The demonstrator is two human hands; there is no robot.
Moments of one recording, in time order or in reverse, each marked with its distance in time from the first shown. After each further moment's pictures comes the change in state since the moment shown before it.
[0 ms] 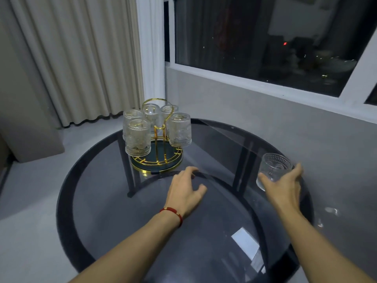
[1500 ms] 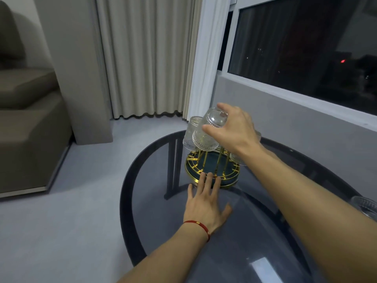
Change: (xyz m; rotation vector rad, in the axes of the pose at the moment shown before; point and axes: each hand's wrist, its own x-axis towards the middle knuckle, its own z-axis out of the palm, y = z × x) left_hand 0.015 -0.103 -0.041 0.483 0.039 0.030; right_hand -0.103 -0.286 0.132 -0.049 -0.432 -0.868
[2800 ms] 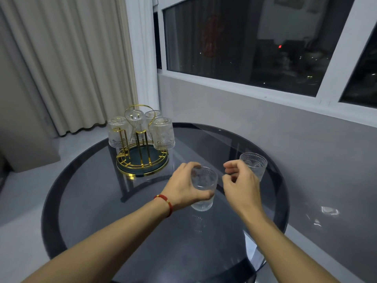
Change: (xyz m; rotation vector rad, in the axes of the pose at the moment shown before) left_hand -0.005 0.164 -0.030 -0.440 -0.171 0.139; right_hand -0.215 0.183 -0.099 0.204 0.337 0.456
